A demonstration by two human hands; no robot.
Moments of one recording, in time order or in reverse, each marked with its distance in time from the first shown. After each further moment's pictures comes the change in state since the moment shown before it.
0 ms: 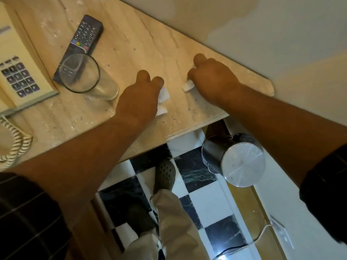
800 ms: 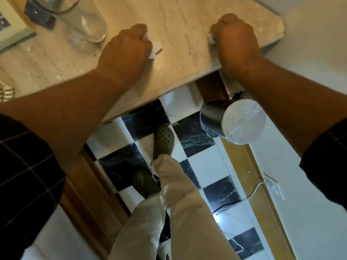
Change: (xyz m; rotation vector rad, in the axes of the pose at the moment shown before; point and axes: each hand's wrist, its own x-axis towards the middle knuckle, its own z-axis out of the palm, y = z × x) left_hand -0.024 -0.030 0.024 0.243 0.028 0.250; right_hand -0.066 -0.010 0.030 0.092 0.119 0.290
